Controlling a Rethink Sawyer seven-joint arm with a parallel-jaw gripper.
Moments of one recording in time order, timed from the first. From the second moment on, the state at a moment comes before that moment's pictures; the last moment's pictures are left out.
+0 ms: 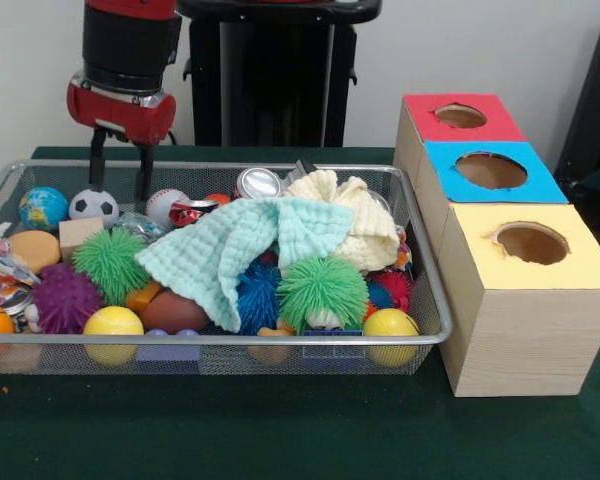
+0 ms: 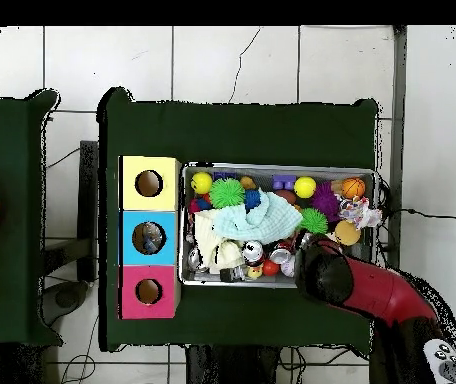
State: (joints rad) arm -0.57 -0.67 -0.02 1.80 -0.27 0.21 1.79
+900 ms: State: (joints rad) arm -0.59 -0.63 -0.02 1.80 -0.27 0.21 1.79
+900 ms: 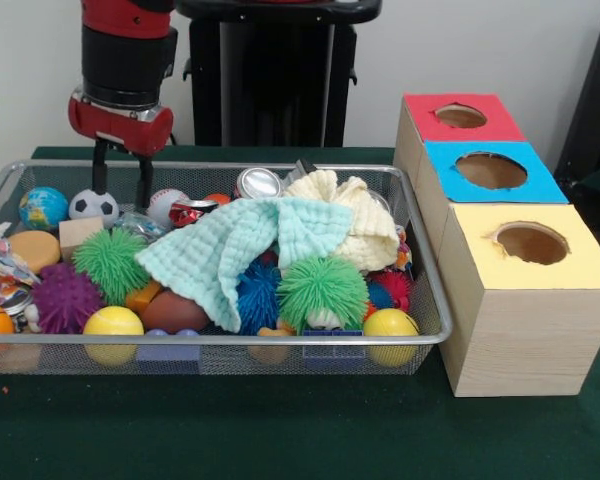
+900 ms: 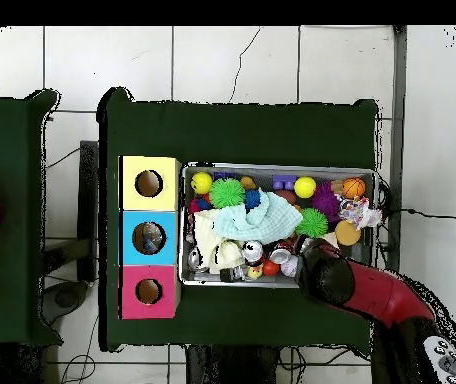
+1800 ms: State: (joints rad) arm -0.58 -0.51 -0.02 1.80 -0.27 0.15 1.79
